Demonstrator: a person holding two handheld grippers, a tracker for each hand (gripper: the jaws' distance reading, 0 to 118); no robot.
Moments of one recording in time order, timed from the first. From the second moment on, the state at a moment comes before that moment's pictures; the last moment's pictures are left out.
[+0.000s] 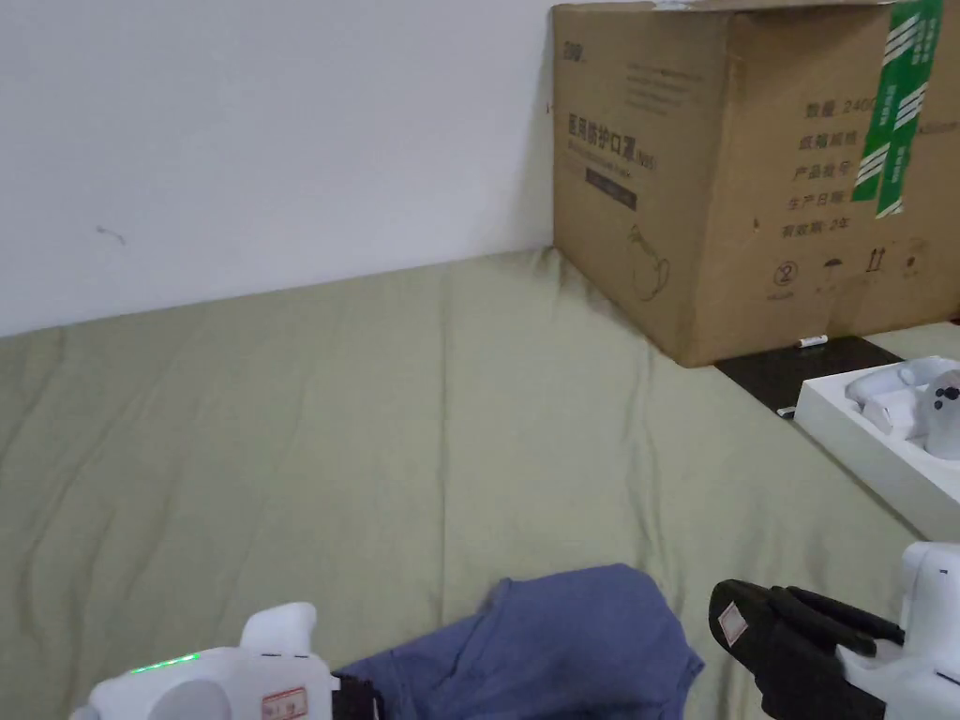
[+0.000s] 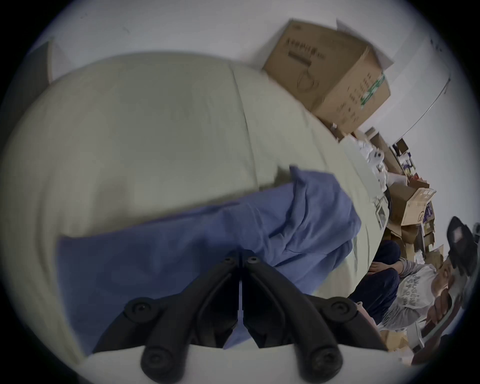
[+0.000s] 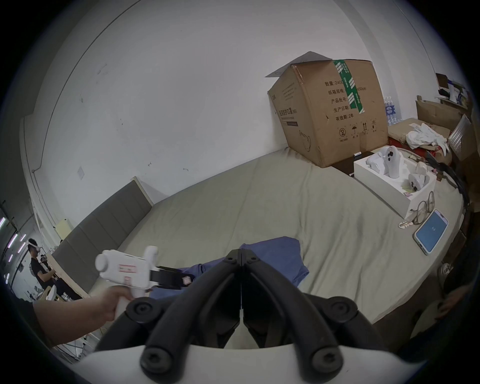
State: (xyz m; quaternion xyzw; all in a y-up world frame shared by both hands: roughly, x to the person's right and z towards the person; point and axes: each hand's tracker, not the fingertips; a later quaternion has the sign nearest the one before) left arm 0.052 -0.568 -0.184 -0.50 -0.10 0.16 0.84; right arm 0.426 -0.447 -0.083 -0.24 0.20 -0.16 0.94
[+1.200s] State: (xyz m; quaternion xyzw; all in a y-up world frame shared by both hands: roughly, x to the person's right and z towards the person) left arm -0.137 -0.663 -0.150 -0.37 -0.27 0.60 0.66; right arm 0.347 -0.430 -0.100 -0.28 0.21 -0.12 0.93
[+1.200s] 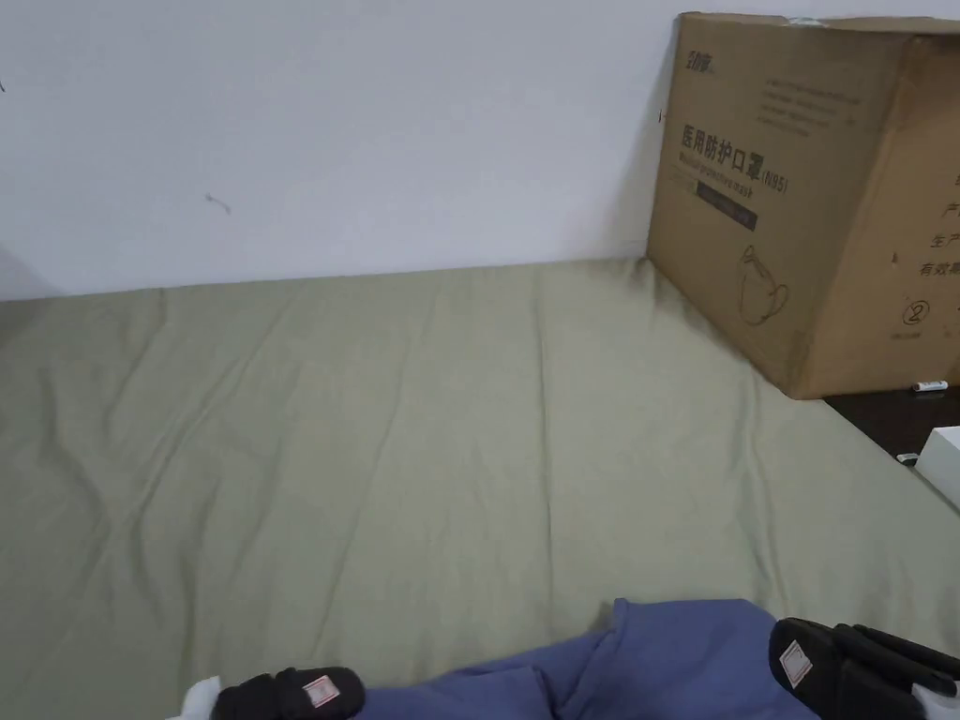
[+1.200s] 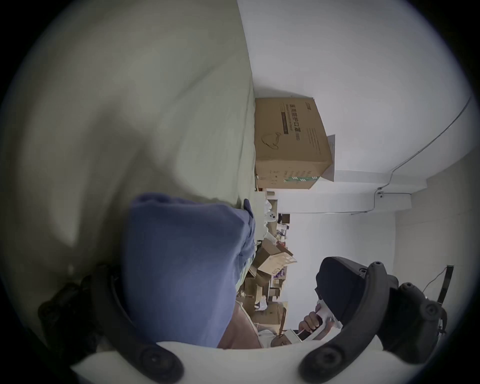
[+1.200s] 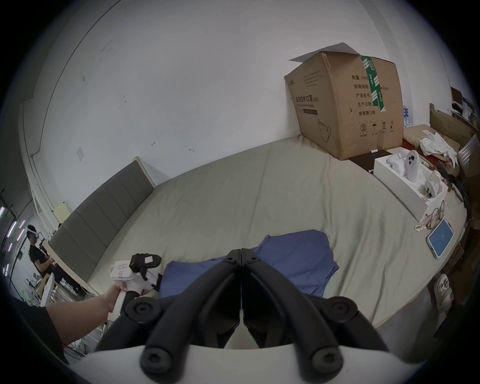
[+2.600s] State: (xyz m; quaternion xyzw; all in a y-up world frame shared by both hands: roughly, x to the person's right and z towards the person) left arm -0.001 -0.467 -0.168 -0.42 -0.20 0.26 0.85; right arm 0.427 -0.431 -0.096 -0.29 0.16 -0.18 0.93
